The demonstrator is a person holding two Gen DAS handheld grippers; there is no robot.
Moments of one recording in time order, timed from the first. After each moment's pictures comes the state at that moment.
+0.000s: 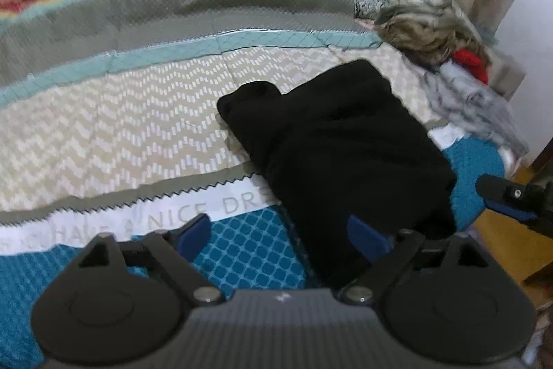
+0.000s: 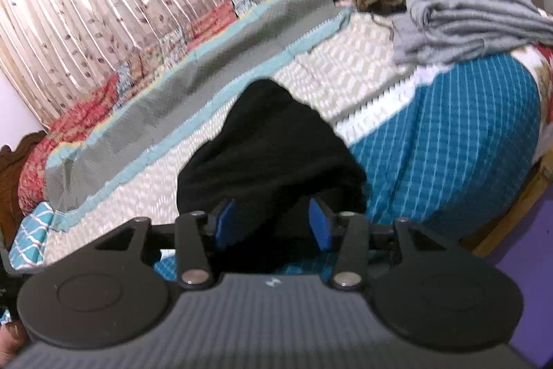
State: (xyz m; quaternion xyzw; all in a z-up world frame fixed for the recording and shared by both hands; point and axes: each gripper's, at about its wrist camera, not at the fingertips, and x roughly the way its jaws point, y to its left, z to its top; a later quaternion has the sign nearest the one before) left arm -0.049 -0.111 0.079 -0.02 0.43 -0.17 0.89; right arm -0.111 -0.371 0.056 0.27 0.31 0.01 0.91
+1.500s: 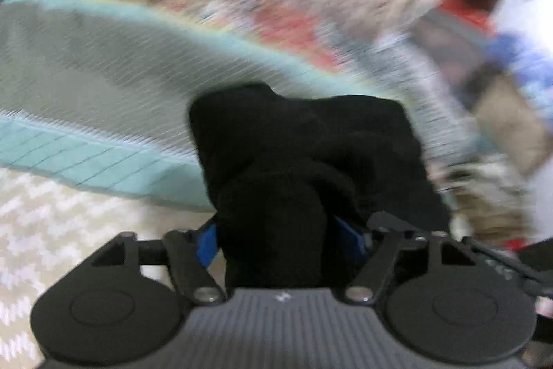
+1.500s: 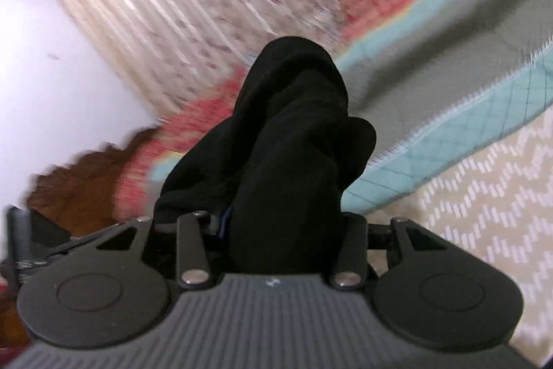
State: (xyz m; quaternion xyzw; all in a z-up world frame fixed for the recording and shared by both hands) left arm 0.208 0.018 0.068 -0.16 0.37 -0.09 0.91; right arm 0.174 -0.218 0.058 0.31 0.28 0.26 0.87
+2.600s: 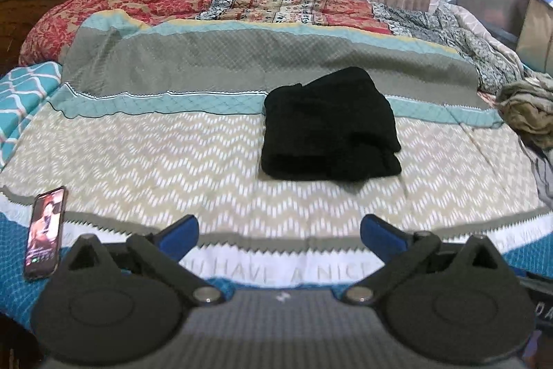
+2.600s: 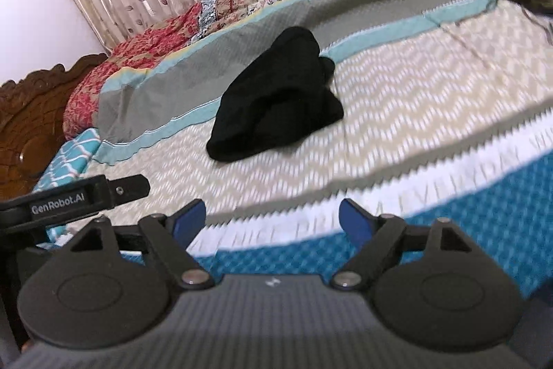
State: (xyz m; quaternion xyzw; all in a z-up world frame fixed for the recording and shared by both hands) left arm -0.044 -0.021 0.119 -0.02 0.36 0.05 0.93; right arm -0.023 -0.215 0.068 0.21 0.36 0.16 0.89
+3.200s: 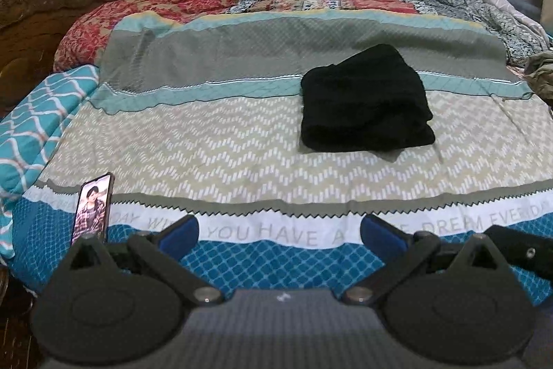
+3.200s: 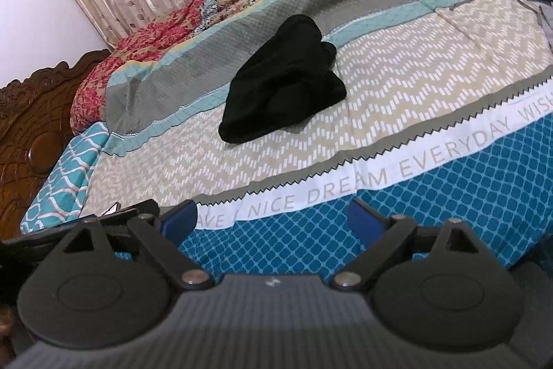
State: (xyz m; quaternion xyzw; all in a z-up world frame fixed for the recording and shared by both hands) left arm -0.074 -0.027 0.110 0.02 0.37 0.12 0.92; right arm -0.043 -0.213 0.070 0.21 0.38 0.16 0.89
